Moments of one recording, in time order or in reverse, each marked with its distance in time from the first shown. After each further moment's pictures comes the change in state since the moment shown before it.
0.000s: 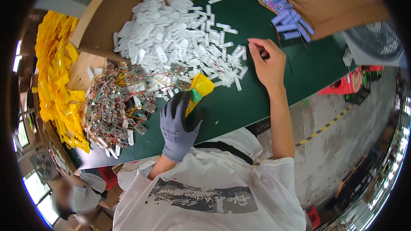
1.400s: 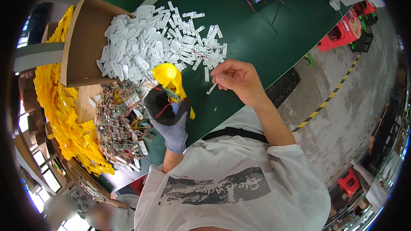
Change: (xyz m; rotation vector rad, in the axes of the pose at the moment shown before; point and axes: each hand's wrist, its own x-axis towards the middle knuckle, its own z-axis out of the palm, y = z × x) left_hand 0.012 0.001 0.013 -0.810 0.125 -0.051; right_hand -0.103 -0.035 0.001 1.279 -0.244 0.457
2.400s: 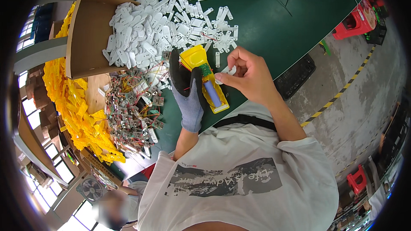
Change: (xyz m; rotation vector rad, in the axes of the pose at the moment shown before) left_hand 0.010 -0.003 0.027 -0.273 -0.057 -0.248; right_hand -0.010 0.005 0.021 -0.787 0.222 0.019
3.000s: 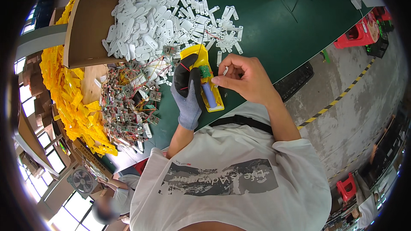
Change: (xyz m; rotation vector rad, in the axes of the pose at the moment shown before) left_hand -0.001 -0.002 -0.006 0.000 -0.085 -0.012; right_hand 0.009 0.001 -0.004 0.058 -0.249 -0.033
